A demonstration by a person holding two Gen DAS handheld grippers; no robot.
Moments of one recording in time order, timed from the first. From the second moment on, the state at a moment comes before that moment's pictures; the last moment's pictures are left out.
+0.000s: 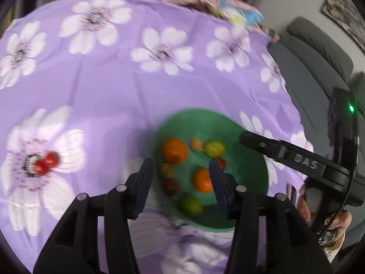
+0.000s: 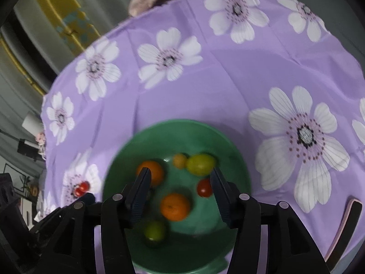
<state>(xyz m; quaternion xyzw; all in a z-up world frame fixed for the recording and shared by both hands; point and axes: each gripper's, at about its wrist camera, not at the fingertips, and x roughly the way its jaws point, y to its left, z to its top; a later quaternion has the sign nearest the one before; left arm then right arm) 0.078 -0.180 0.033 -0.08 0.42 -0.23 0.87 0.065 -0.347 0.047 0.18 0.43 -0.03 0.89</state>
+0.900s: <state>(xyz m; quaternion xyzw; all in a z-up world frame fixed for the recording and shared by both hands) 0.137 -0.010 -0.061 -0.17 0.50 -0.05 0.85 0.190 -0.112 -0.049 0.16 0.57 0.14 0.80</state>
